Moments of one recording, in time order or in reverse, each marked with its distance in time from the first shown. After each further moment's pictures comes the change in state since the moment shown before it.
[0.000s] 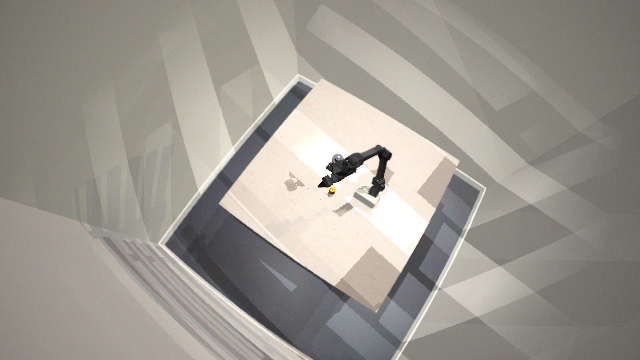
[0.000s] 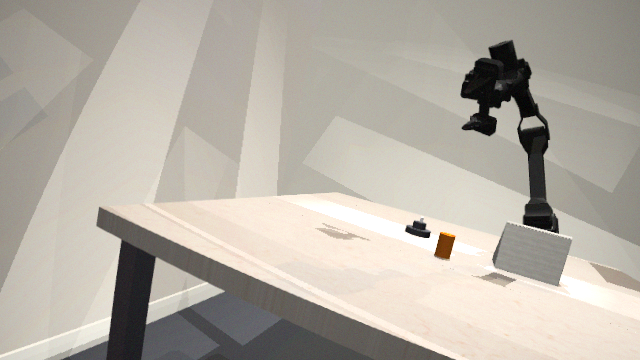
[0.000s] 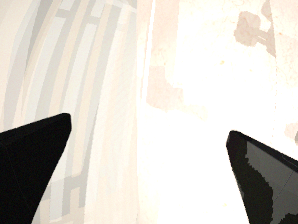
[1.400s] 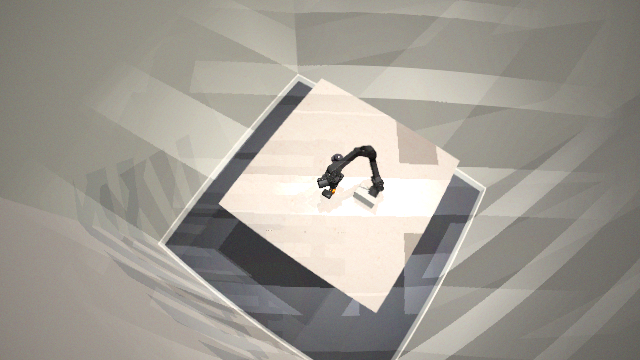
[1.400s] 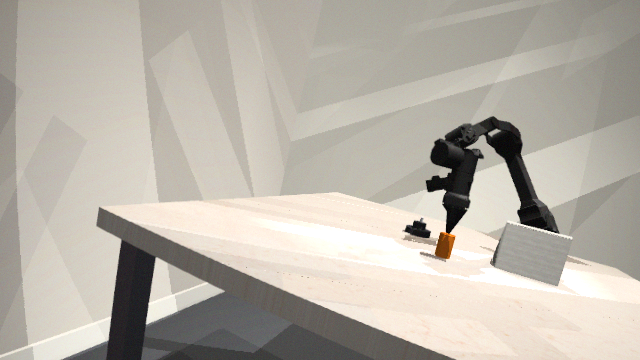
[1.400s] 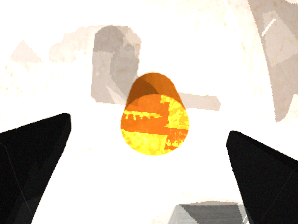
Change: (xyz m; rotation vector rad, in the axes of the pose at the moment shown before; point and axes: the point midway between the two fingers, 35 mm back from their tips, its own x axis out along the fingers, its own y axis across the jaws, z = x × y) arm 0.114 -0.261 -0.039 -0.348 0.431 -0.792
